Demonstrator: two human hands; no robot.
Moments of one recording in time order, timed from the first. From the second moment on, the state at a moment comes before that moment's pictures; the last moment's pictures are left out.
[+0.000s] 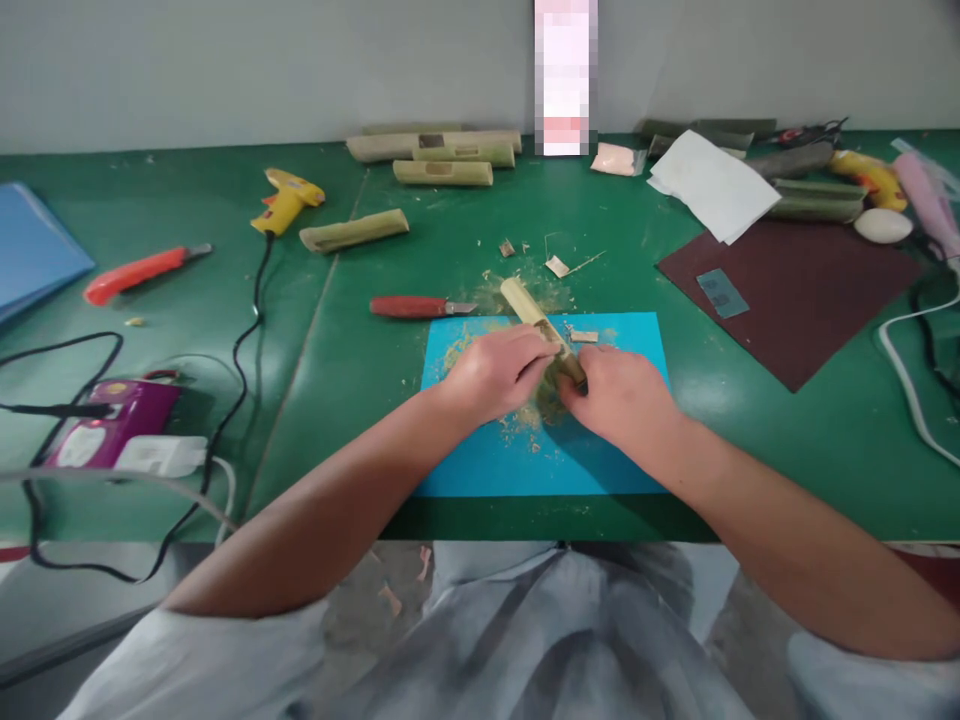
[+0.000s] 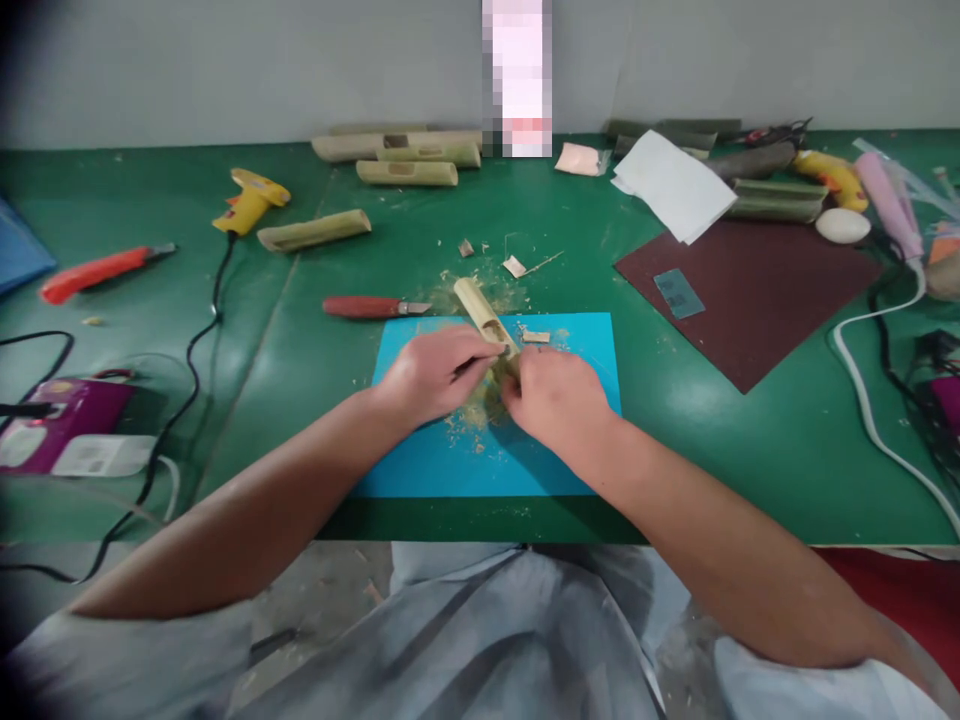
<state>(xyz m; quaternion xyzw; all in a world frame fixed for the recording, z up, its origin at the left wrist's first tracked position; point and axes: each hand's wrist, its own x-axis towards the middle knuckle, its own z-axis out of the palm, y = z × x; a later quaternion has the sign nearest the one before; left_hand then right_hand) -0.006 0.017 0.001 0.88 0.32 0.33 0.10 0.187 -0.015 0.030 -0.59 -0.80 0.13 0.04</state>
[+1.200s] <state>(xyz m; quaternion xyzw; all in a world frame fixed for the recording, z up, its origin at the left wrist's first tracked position) -0.006 0.020 0.005 0.88 0.34 0.30 0.10 0.188 -0.013 0.030 -0.60 -0.79 0.14 0.05</state>
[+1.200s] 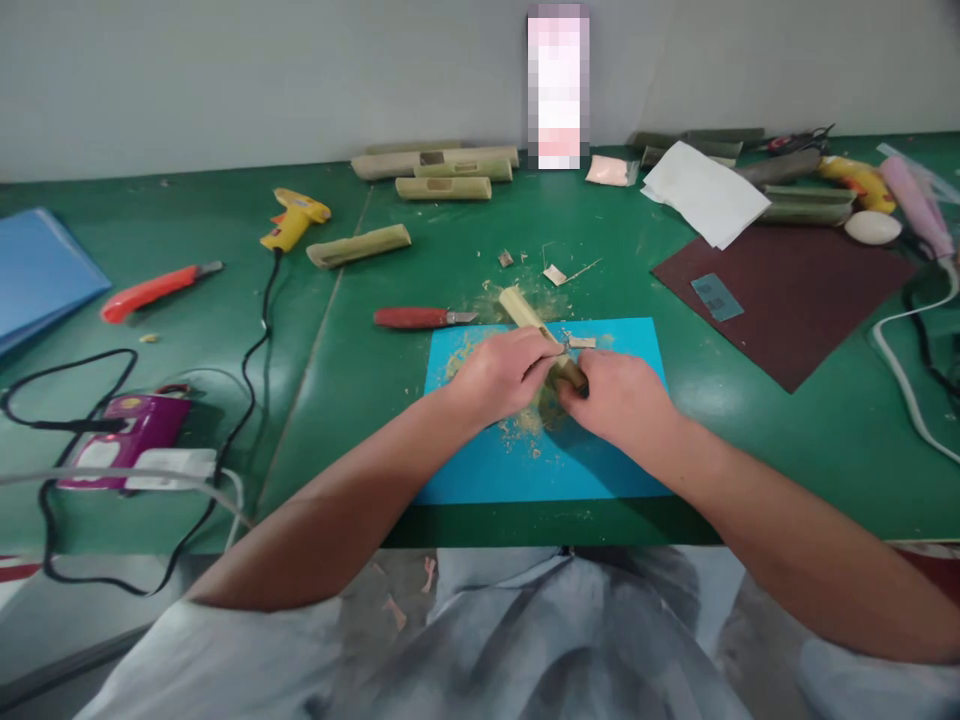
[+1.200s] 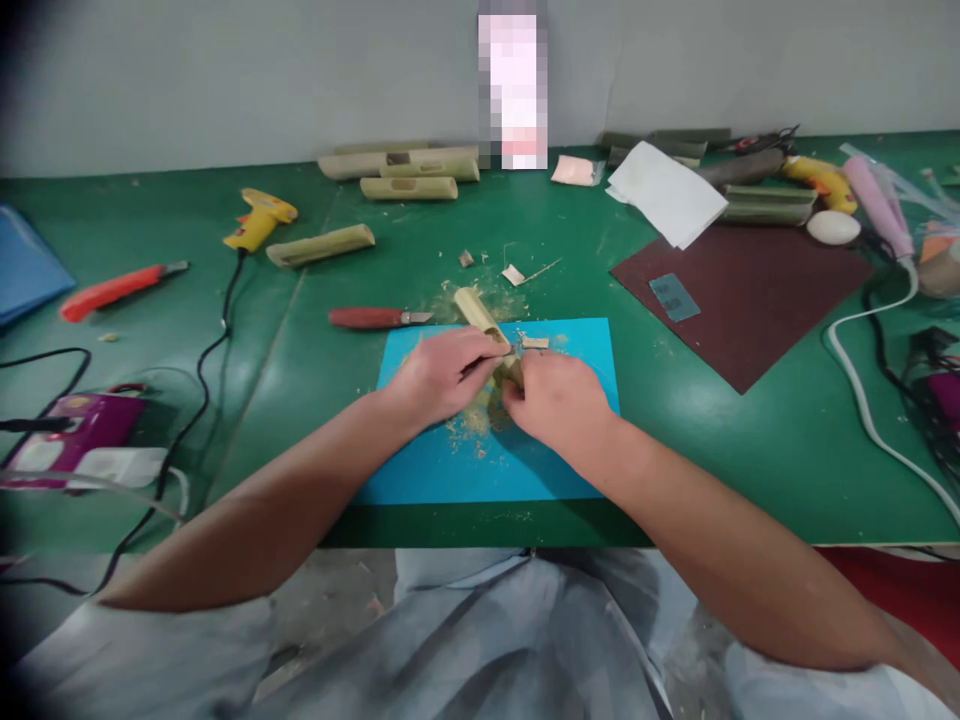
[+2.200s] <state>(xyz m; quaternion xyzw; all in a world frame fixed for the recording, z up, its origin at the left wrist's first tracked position) -0.002 0.016 0.001 0.88 0.35 0.30 0.11 0.190 -0.010 0.031 -0.60 -0.78 0.15 0.04</state>
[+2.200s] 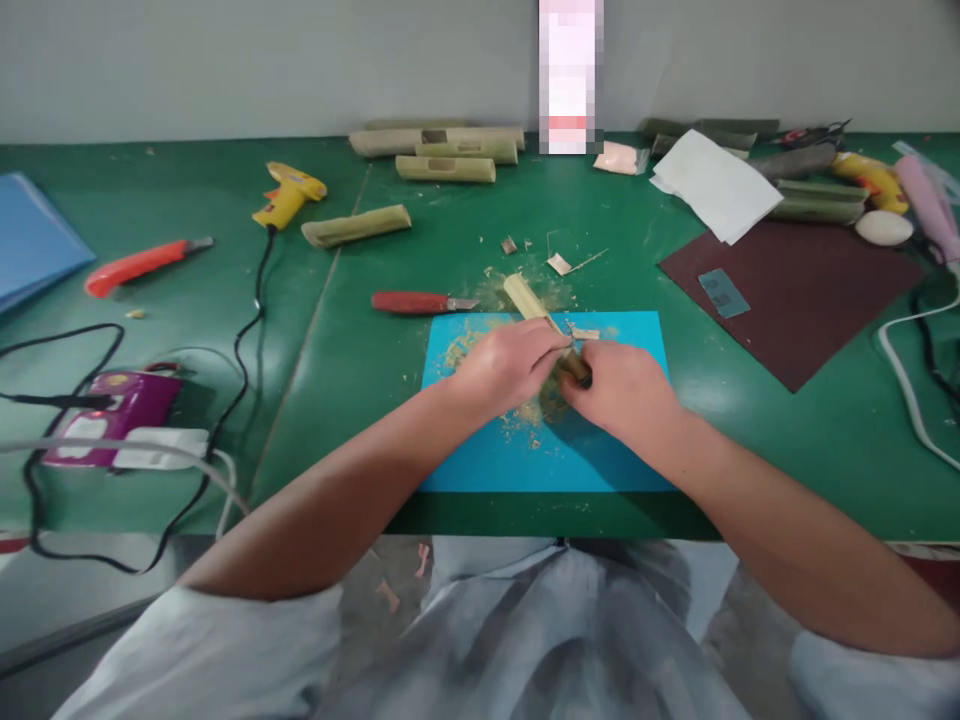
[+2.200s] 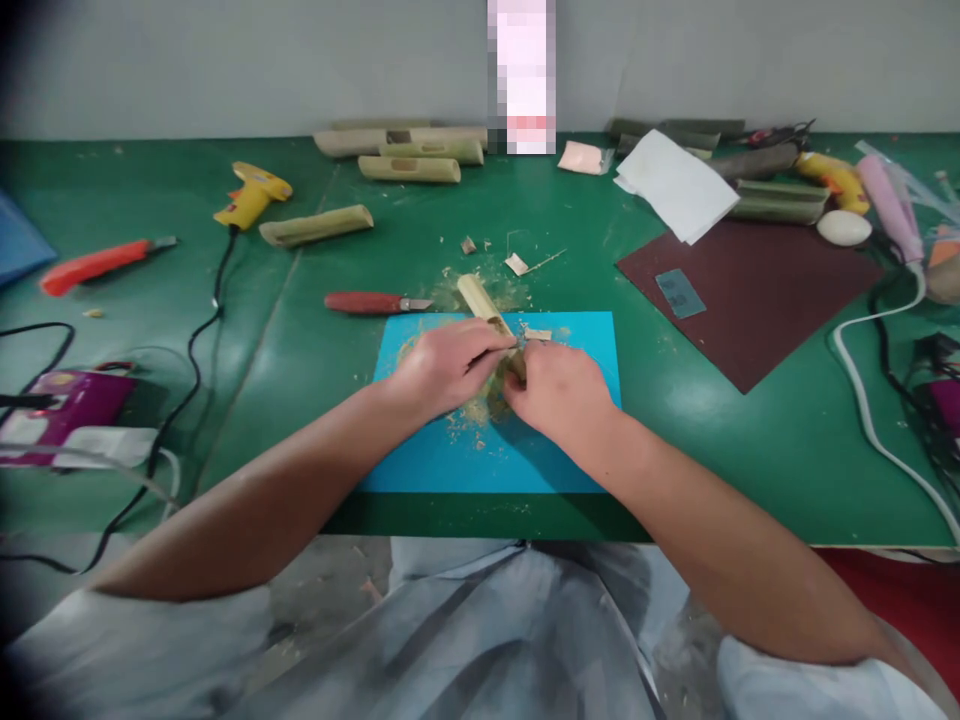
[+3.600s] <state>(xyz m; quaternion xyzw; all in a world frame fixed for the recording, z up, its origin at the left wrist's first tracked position) -0.011 0.004 0.002 0.89 0.34 0.29 0.08 0.192 -0.009 0.031 -0.60 -0.78 0.16 0.04</state>
